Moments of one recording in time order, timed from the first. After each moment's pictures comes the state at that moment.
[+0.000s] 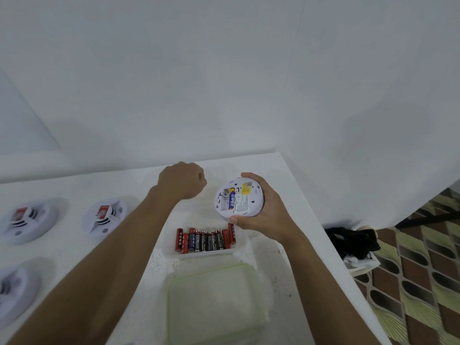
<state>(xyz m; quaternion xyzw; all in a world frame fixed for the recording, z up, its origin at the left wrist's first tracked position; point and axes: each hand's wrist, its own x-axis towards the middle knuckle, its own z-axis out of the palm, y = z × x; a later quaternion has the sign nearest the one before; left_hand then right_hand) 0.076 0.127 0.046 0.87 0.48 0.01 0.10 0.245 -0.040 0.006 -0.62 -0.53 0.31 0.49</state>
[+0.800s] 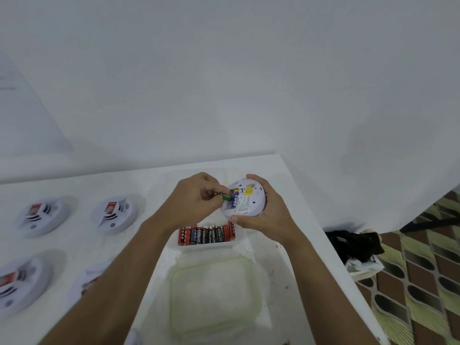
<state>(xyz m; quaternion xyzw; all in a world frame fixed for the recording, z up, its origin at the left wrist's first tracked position) 0.051 0.039 0.063 0.85 0.34 0.23 0.32 0.239 -0.058 0.008 -0.61 -0.51 0.31 0.51</state>
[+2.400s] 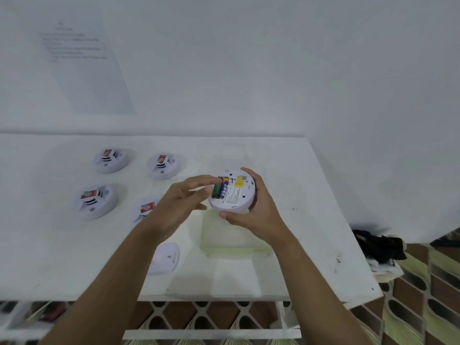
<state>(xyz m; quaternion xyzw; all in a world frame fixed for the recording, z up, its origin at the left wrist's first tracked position) -0.060 -0.078 0.049 0.64 0.38 0.34 0.58 0.138 -0.129 0.008 -0.52 -0.54 0.41 0.52</state>
